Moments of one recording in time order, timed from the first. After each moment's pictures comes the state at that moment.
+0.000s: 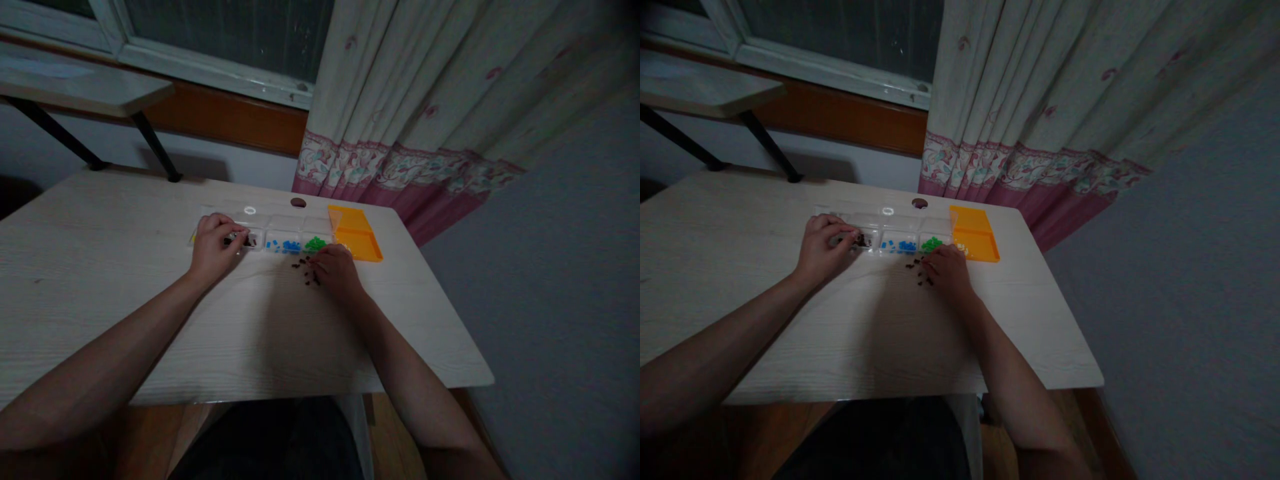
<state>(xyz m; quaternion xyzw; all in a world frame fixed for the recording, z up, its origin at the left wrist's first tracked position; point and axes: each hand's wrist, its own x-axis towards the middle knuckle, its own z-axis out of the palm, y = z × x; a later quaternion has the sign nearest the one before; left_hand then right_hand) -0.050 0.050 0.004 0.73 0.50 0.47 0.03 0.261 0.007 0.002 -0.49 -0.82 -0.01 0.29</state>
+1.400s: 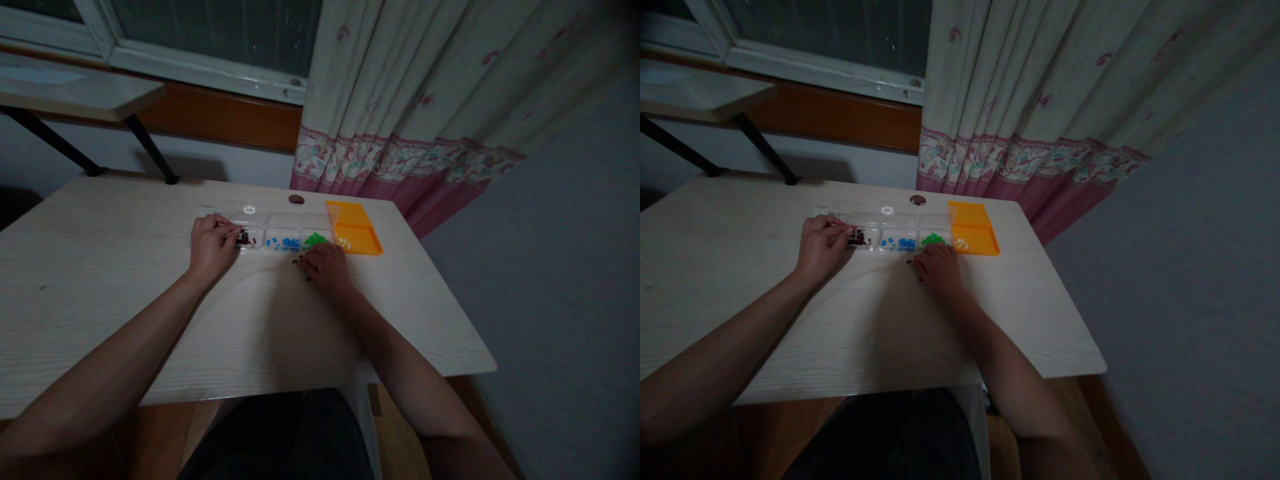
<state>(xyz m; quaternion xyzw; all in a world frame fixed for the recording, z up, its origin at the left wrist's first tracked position) -0.059 0.059 -0.004 0.74 0.54 0.41 0.00 0.233 -0.005 0.011 -0.54 -0.82 -0.03 0.18</state>
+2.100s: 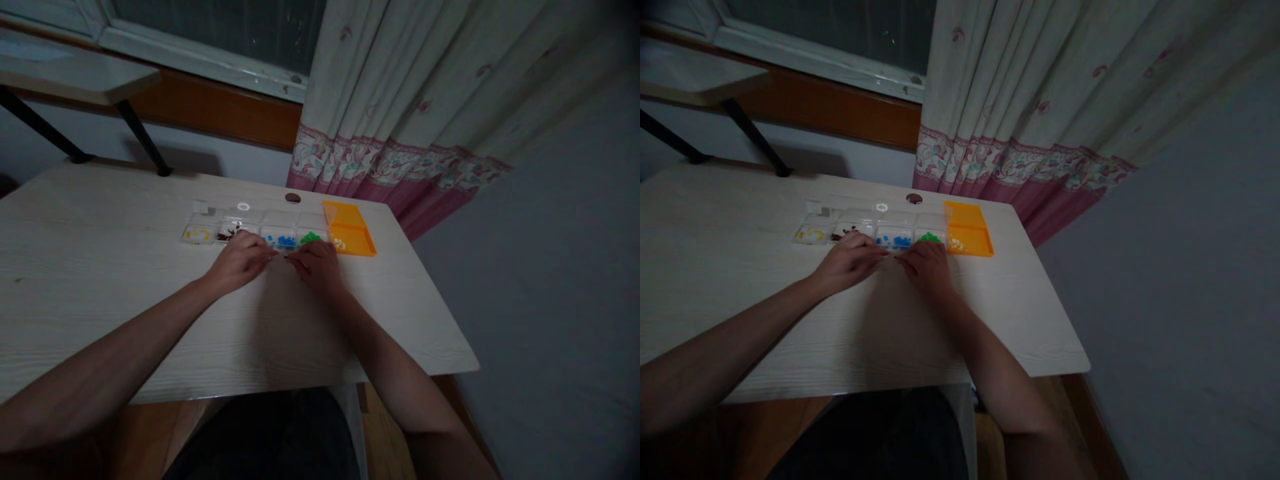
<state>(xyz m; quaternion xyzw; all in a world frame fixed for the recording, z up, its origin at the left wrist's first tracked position) -0.016 0.023 0.011 0.87 0.32 0.34 0.12 0.221 -0.010 0.019 -0.49 -0.83 -0.05 0.25</state>
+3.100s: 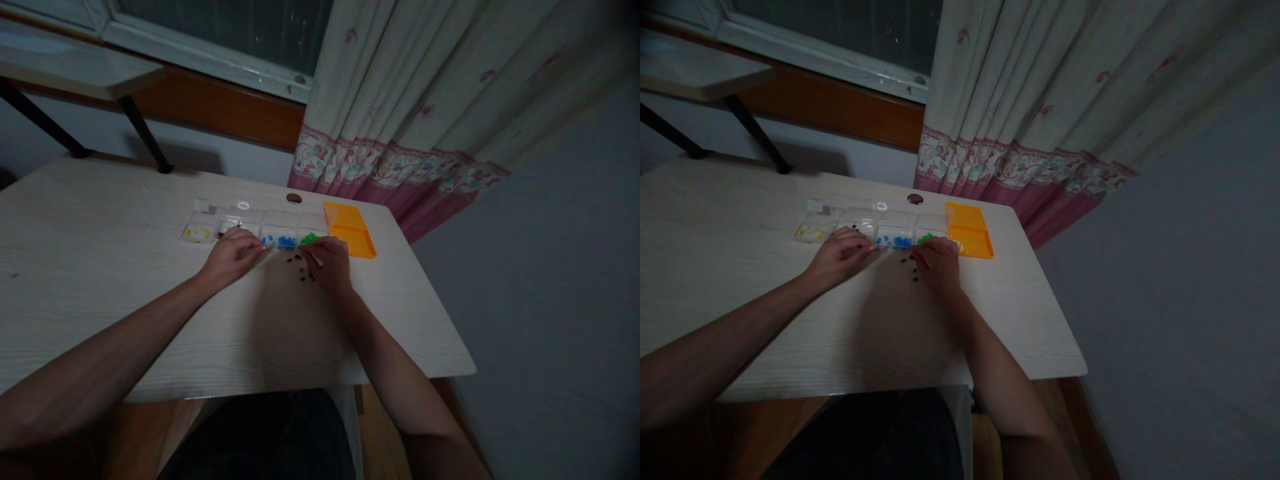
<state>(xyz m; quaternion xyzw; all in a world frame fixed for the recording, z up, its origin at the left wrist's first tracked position) -0.019 0.029 0.010 0.81 0.37 0.42 0.18 0.239 -0.003 0.017 -0.53 -0.79 -0.06 0.29</state>
